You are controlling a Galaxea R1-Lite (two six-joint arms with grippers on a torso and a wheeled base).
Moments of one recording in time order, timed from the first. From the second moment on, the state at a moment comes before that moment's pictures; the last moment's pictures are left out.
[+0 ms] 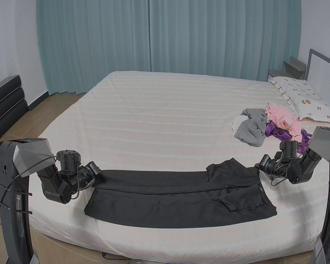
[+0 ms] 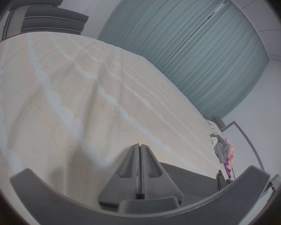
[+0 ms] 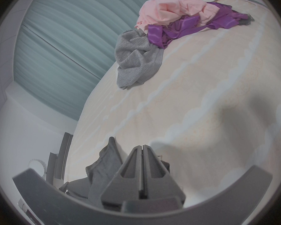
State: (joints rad) left arm -0.02 2.46 -0.87 -1.11 -0.13 -0.68; right arm -0.08 2.42 -0.97 -0.81 0.30 0.69
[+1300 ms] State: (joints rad) left arm 0.04 2.37 -0.77 -1.11 -0.31 -0.89; right arm -0.05 2.22 -0.80 -0.84 0.44 0.72
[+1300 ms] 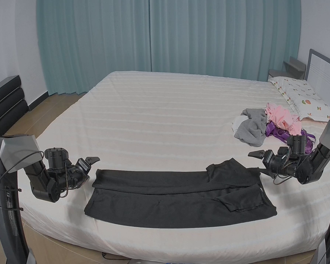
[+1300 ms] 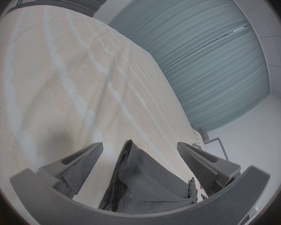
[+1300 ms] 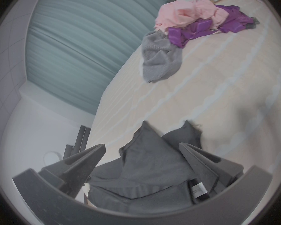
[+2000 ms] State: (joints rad) left arm 0.05 2.36 -0.76 -1.11 -0.31 -0.89; right arm 0.02 2.31 -0.91 -0.81 0.41 0.55
